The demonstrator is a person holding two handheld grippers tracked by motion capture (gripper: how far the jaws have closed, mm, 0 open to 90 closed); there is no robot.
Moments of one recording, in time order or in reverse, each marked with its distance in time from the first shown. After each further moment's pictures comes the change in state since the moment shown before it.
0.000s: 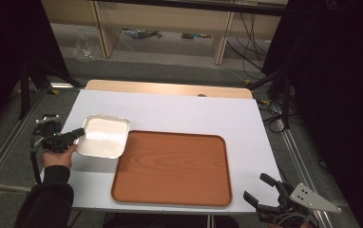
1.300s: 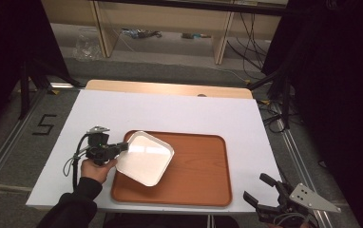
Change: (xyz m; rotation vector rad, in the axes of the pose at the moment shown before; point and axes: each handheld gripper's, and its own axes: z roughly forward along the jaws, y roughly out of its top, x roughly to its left) left arm -0.114 -0.045 0.026 0.177 -0.238 0.225; right arm 0.000 0.000 0.001 -0.003 0.002 -0.006
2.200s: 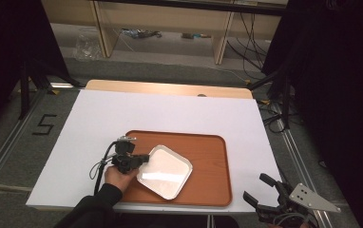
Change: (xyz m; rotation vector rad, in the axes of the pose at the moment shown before) left arm -0.039 -0.023 0.053 0.156 -0.058 0.010; right arm -0.001 0.000 0.003 -0.015 0.026 -0.019
